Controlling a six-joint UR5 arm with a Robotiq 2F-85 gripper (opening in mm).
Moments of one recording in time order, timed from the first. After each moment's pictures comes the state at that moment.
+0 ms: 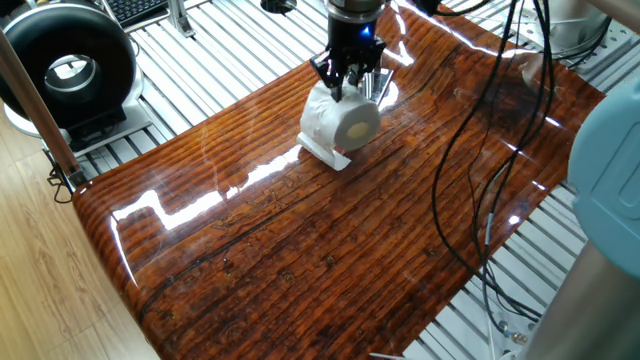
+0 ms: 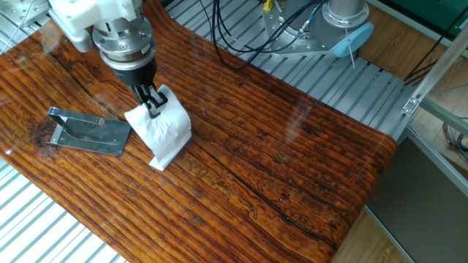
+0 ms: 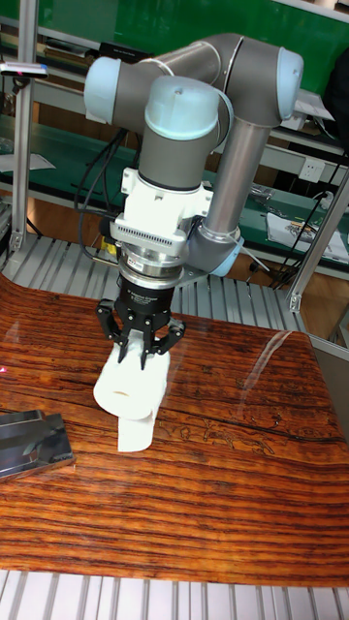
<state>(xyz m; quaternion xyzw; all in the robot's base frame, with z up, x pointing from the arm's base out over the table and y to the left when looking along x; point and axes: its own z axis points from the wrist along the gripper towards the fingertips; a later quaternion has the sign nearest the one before) 0.564 -0.038 0.144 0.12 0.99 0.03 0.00</state>
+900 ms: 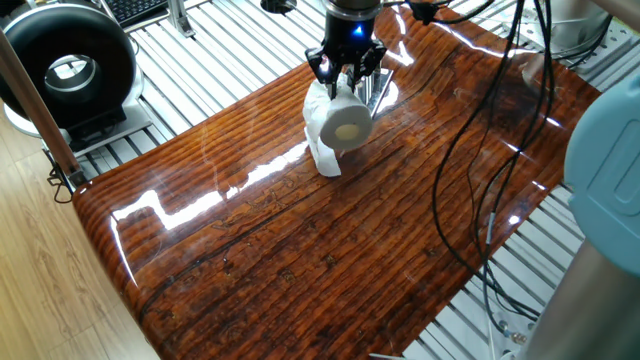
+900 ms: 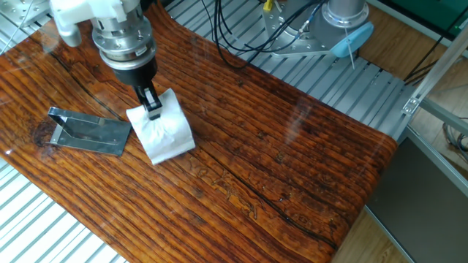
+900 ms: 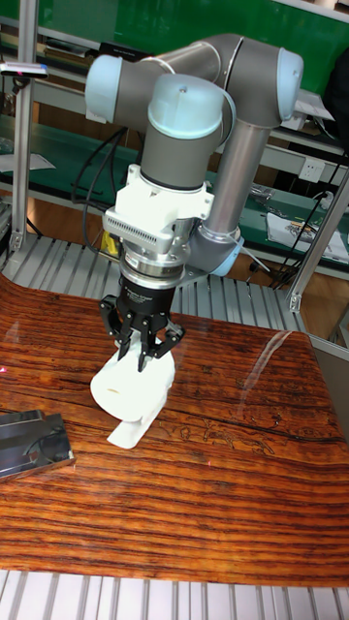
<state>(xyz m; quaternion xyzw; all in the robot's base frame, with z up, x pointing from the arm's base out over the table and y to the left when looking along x) 0.569 -0.046 0.146 0.22 0.97 0.01 0.00</state>
